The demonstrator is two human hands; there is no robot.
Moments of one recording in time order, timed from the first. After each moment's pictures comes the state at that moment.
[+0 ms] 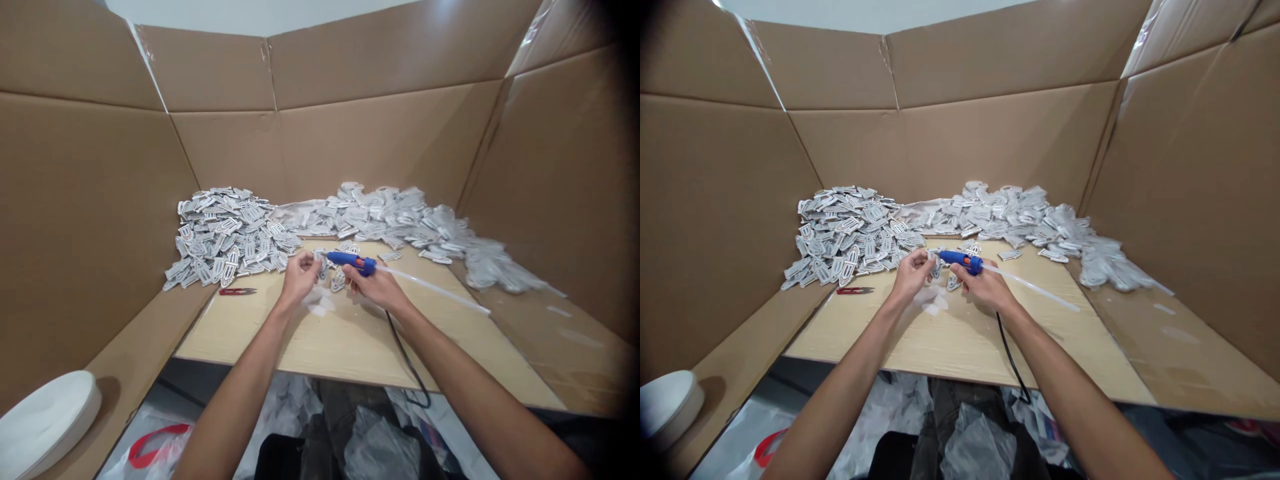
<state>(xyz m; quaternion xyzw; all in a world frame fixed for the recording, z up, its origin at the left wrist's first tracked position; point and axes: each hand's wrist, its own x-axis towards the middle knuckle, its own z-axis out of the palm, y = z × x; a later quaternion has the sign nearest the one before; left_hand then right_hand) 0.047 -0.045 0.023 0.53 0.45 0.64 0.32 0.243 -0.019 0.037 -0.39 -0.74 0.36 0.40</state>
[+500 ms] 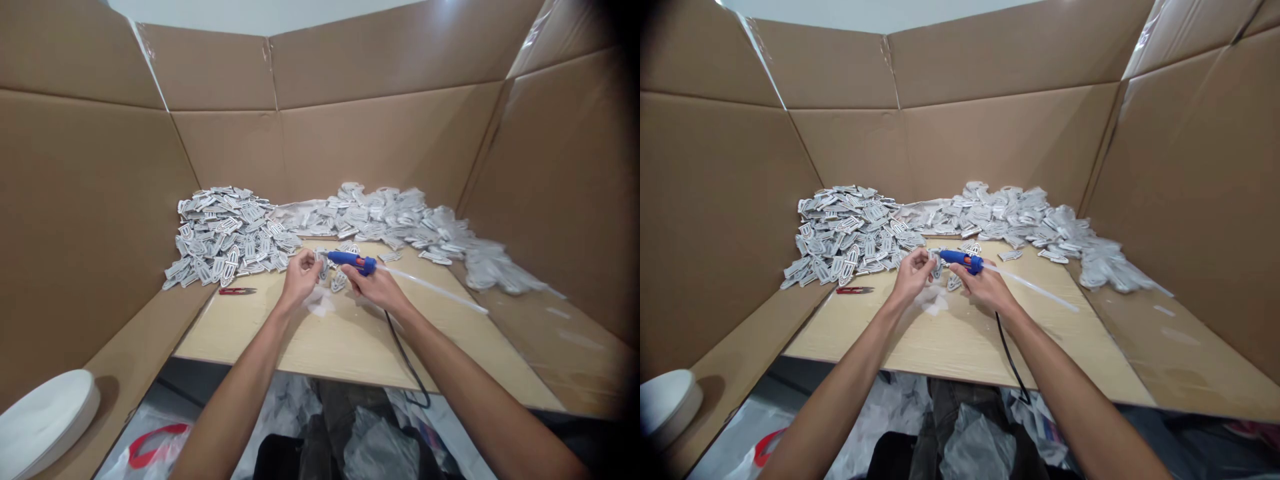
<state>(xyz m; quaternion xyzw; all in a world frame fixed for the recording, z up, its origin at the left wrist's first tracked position) 0.049 -0.049 0.025 0.55 0.43 0.65 0.30 0.244 -0.023 0.044 -0.40 -0.77 0.33 0.37</state>
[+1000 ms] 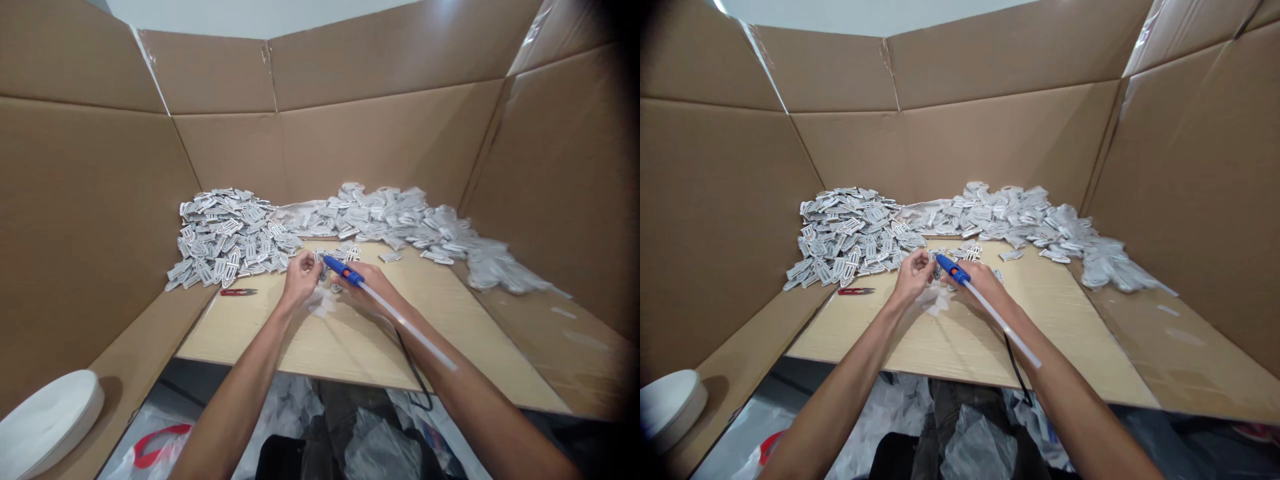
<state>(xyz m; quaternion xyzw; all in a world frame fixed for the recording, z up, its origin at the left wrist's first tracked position) 0.046 -0.048 0.024 0.57 0.45 0.63 0.27 0.241 -0.027 0.041 -0.32 -0.86 0.17 0.35</state>
